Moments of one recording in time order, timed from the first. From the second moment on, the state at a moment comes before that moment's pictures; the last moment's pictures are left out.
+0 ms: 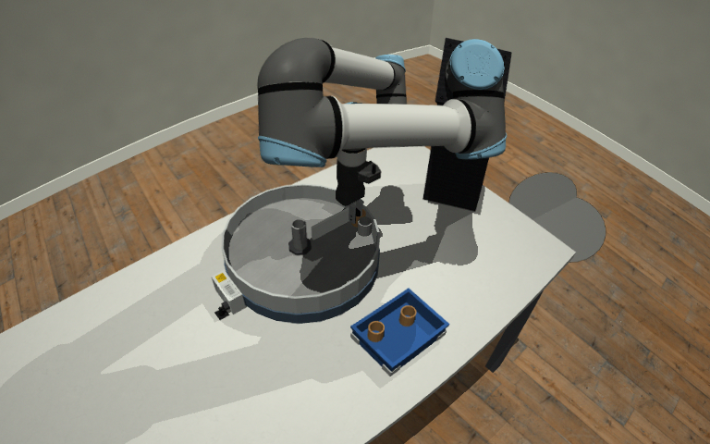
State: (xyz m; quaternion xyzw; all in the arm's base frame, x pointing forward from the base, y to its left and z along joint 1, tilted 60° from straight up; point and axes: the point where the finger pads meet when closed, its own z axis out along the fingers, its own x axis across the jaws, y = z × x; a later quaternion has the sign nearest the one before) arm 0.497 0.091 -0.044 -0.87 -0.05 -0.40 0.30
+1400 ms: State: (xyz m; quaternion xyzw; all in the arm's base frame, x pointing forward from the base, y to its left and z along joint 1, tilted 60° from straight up) arm 0.499 0.090 -0.042 -0.86 -0.05 -0.40 0.30
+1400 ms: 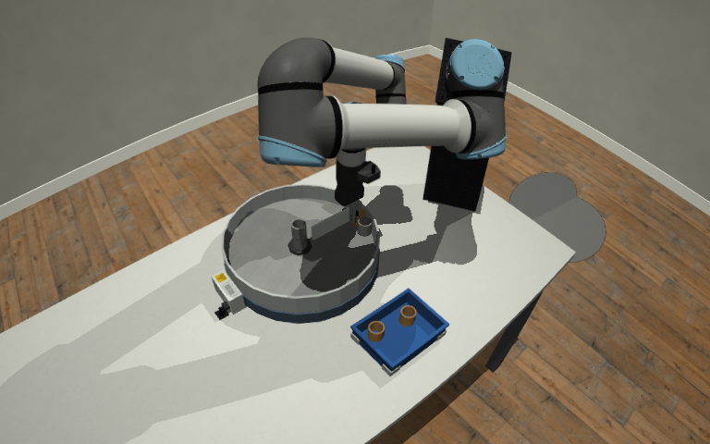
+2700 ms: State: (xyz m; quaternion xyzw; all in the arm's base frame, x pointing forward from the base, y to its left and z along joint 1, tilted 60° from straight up) arm 0.501 0.089 -0.040 -0.87 -0.05 -0.40 0.30
